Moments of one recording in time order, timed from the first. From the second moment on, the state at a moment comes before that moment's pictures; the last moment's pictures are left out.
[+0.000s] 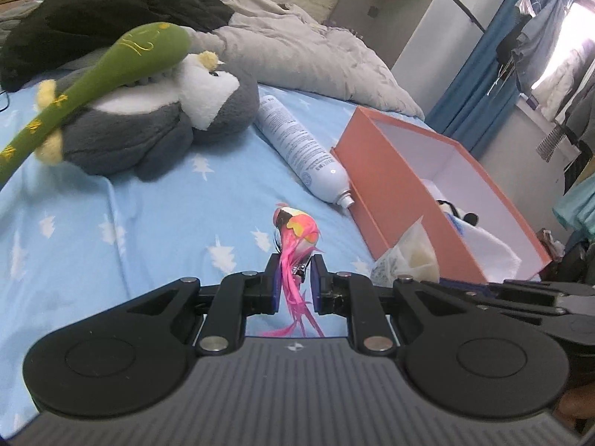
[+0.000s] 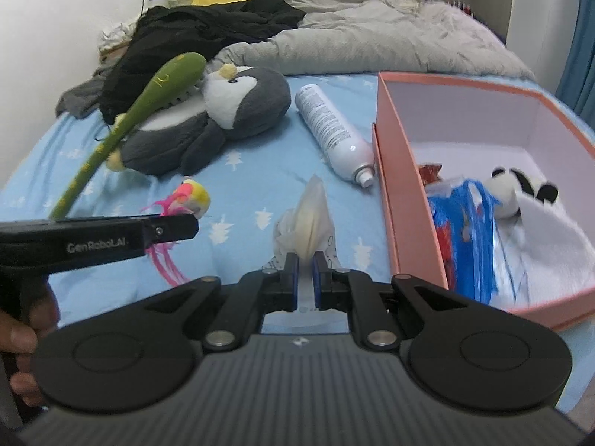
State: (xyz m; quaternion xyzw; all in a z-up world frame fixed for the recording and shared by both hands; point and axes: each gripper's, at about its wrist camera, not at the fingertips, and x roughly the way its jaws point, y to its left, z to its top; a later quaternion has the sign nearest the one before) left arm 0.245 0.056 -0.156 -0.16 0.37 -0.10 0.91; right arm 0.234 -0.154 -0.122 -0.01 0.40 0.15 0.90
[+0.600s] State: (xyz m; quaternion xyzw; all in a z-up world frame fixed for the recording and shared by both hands) left arm 0.182 0.049 -0.097 -0.18 0.39 -0.08 0.90; right arm 0.185 -0.160 -0.083 -0.01 0.39 0.15 0.91
